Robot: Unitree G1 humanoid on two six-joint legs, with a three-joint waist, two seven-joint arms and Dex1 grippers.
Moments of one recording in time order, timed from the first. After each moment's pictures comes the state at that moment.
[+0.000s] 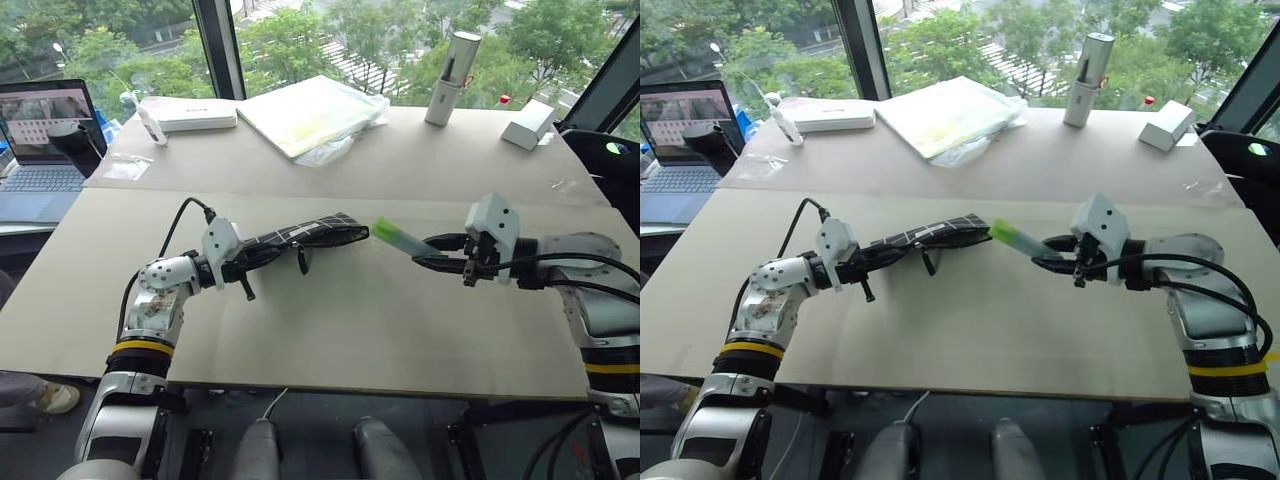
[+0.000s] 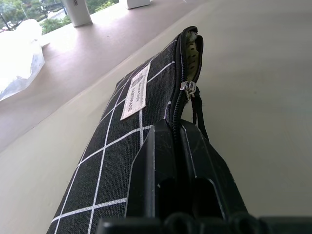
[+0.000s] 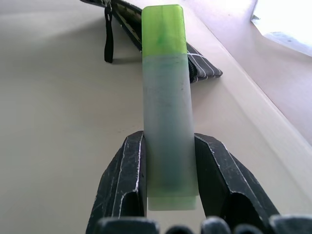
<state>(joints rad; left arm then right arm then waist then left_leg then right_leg) -0.55 0.48 0.00 0.43 -0.24 -0.11 -1.07 -0.54 -0.77 0.06 -0.08 0.18 0.44 1.07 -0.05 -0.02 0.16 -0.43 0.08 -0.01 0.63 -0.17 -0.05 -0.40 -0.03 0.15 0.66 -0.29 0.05</state>
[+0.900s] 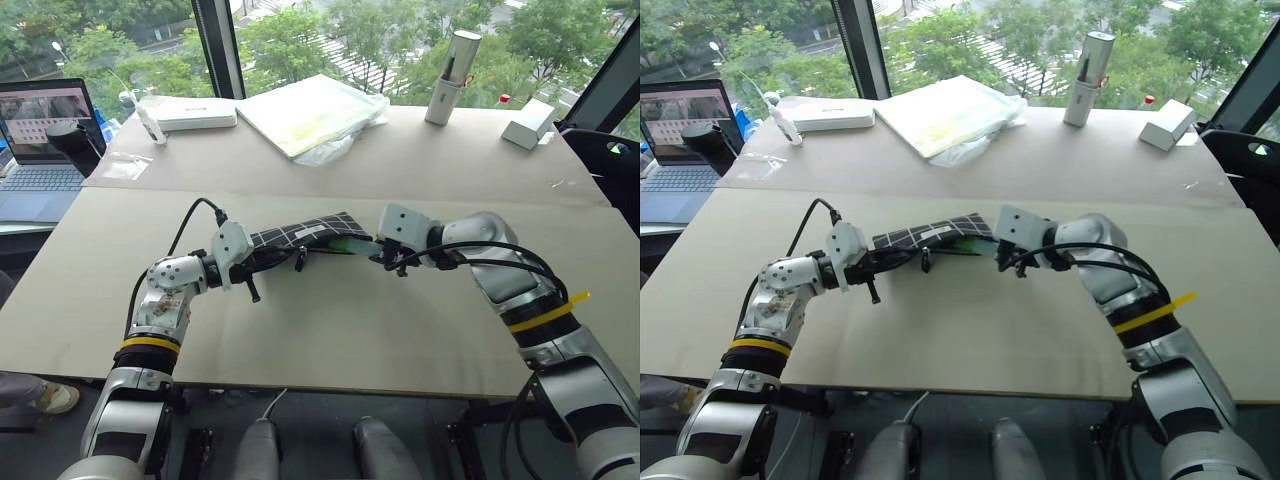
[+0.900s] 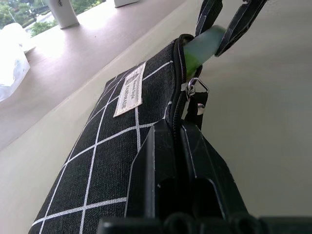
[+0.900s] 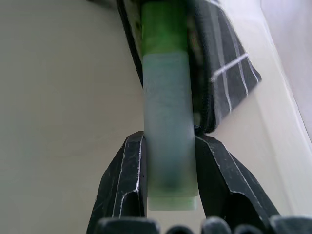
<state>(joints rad) -0.58 0.47 -0.02 0.49 -0.19 -0.17 -1.09 -0.82 -0.56 0.40 0.18 -0.14 0.39 0.98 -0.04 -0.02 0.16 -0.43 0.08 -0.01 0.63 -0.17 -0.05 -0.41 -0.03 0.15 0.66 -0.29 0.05</state>
